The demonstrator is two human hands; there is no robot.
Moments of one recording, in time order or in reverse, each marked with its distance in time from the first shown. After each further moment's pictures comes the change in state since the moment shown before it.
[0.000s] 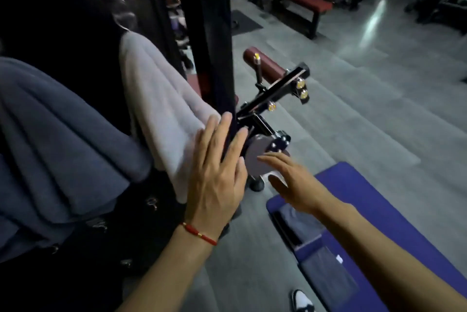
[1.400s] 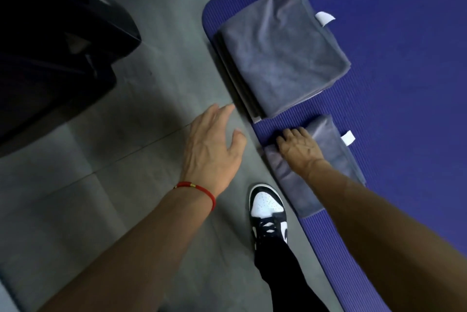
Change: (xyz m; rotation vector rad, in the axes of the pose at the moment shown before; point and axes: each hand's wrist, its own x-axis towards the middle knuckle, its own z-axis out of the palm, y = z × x) left_hand -0.425 0.056 0.696 -0.233 -0.935 -0.759; right_hand -0.253 0.654 0.577 -0.468 -0.804 0.228
